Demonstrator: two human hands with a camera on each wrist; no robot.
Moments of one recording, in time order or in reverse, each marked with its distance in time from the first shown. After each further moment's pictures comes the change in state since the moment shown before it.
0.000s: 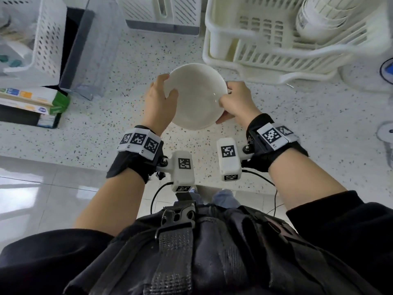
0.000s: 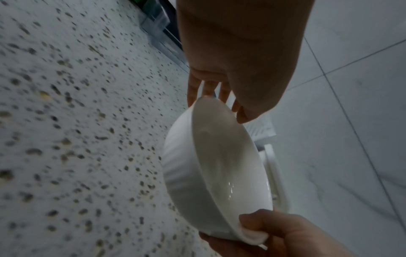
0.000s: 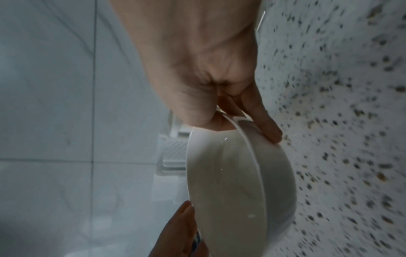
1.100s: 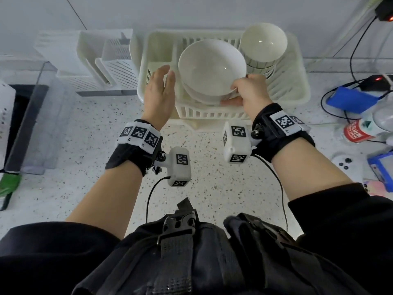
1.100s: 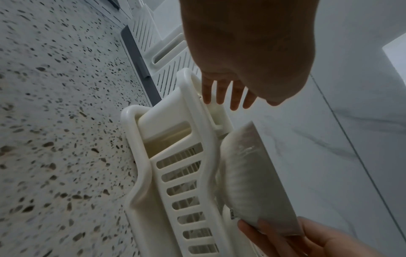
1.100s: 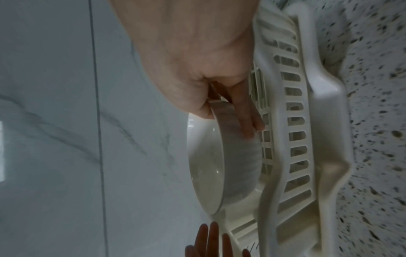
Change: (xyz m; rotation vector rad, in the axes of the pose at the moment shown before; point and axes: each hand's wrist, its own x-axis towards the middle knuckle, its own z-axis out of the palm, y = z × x) left_hand 0.107 0.163 0.094 -0.076 0.043 0.274; right_hand 0.126 -0.021 -0.184 0.582 0.299 0.079
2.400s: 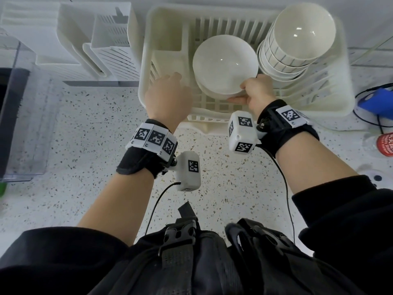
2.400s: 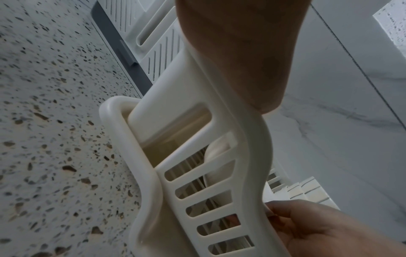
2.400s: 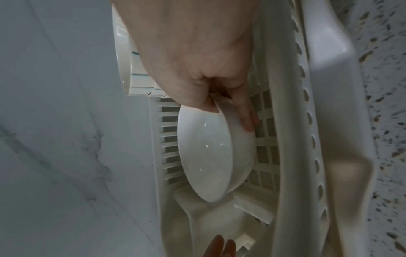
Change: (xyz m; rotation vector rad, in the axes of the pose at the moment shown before) left_hand 0.048 -0.039 0.024 0.623 -0.150 -0.088; right_hand 0.093 0.036 0.039 -0.001 0.026 0.166
